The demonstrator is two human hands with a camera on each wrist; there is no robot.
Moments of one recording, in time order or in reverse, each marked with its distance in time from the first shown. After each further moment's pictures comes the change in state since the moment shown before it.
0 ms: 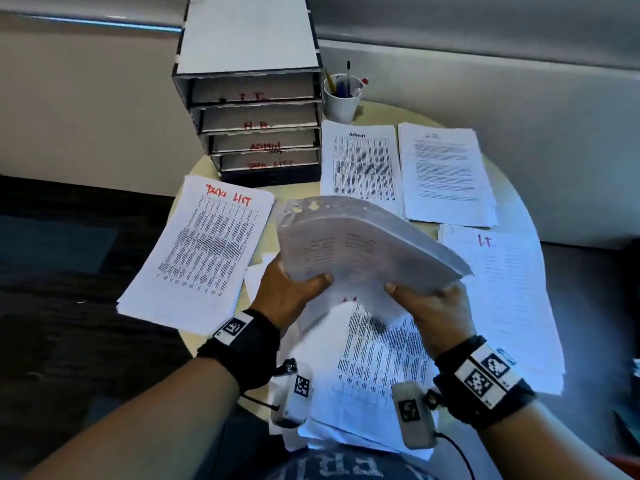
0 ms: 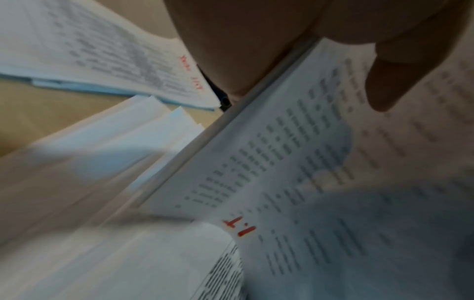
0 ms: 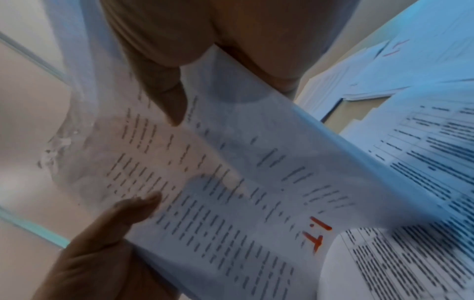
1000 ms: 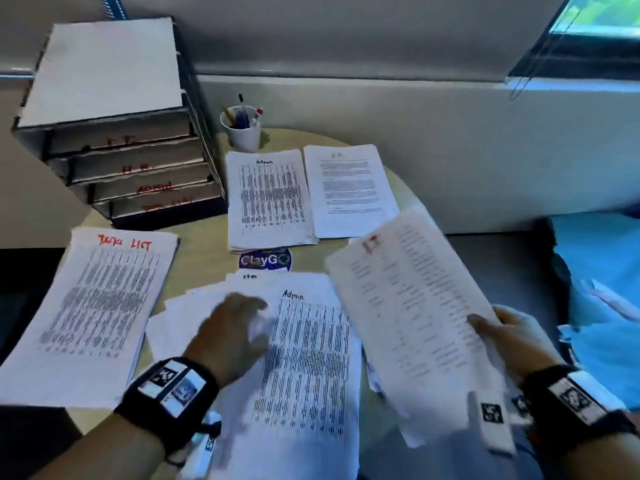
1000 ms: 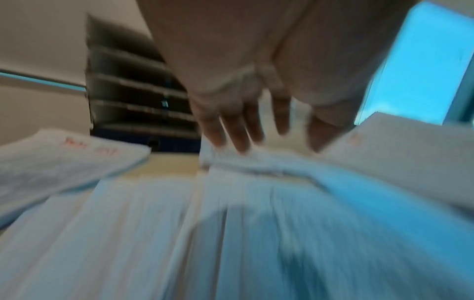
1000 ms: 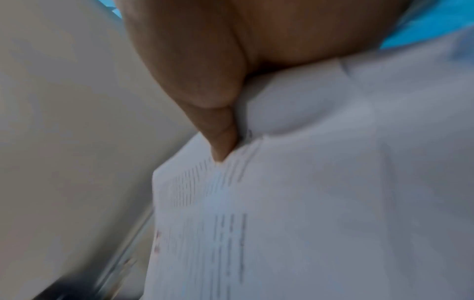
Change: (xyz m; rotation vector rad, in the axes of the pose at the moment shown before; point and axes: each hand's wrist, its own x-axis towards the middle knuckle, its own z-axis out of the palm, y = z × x) left_hand 0.014 -0.013 0.064 1.207 -0.352 0.189; right_hand 0.019 0.008 -0.262 -0.442 0.282 0.395
